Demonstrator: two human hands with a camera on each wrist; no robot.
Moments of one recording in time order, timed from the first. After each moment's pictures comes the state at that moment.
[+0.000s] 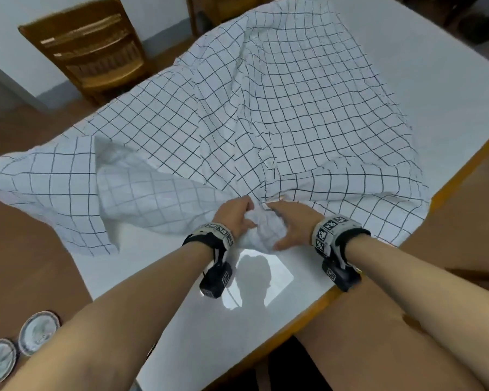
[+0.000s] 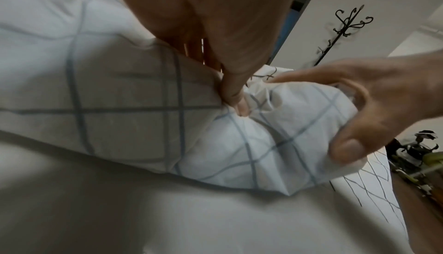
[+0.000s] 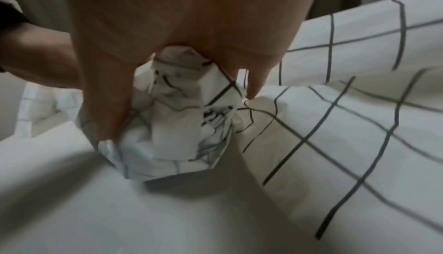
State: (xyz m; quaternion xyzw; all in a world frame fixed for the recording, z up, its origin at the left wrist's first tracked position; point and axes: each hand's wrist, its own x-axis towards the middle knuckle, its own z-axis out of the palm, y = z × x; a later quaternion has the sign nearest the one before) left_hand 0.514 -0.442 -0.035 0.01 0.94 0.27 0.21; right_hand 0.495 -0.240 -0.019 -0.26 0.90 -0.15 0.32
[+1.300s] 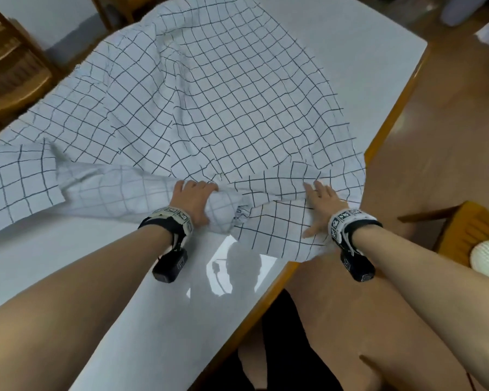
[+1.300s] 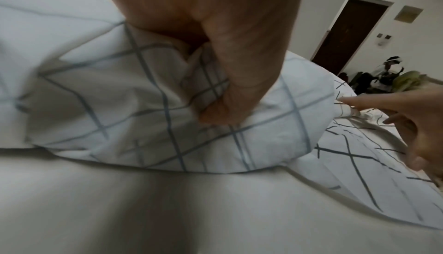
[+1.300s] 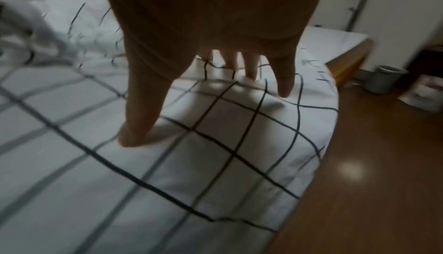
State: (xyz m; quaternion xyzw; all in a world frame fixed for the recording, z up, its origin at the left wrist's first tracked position) left_hand 0.457 -0.380 -0.045 0.19 0.95 0.01 0.23; right_hand 0.509 -0.039 -0.056 0.03 0.93 0.00 0.36
